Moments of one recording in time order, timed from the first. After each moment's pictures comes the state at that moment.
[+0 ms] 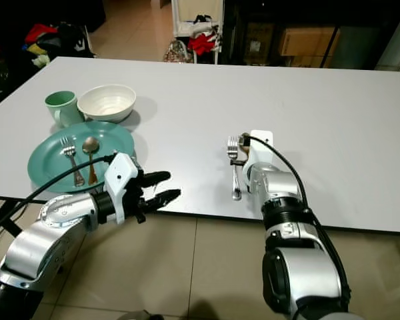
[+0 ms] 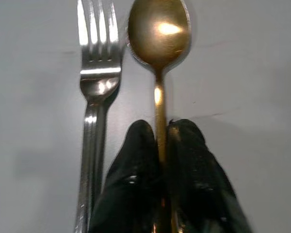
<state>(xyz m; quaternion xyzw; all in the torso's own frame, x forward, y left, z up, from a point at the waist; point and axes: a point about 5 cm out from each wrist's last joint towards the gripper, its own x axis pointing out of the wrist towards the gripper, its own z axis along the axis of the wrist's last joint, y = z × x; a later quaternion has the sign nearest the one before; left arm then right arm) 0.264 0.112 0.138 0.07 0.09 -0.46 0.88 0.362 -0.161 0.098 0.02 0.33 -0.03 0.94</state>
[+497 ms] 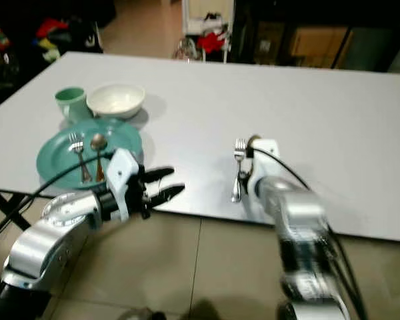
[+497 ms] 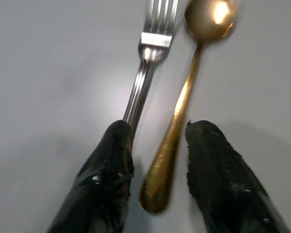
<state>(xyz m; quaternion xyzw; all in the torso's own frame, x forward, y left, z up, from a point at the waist) 0.265 0.106 0.149 0.04 0.06 -0.45 0.89 0.304 -0.169 0.130 -0.01 0.31 0.04 0.95</state>
